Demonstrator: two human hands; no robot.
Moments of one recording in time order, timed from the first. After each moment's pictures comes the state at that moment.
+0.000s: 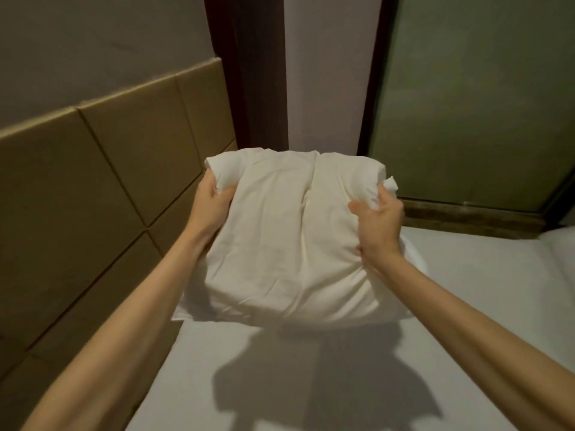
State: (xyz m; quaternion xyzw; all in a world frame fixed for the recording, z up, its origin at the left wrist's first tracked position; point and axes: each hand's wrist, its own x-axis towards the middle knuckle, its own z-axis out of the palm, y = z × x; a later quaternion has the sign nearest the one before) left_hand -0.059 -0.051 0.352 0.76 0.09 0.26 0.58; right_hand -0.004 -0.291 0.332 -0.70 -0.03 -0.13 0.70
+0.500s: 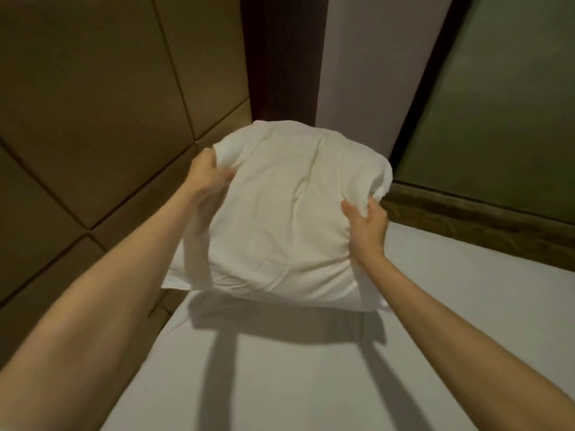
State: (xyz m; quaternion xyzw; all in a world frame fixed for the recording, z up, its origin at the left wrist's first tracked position) left_hand 0.168 0.107 0.228 0.83 0.29 0.16 0.45; right_hand 0.216 -0.173 0.179 -0.73 -0.05 -0.02 0.68
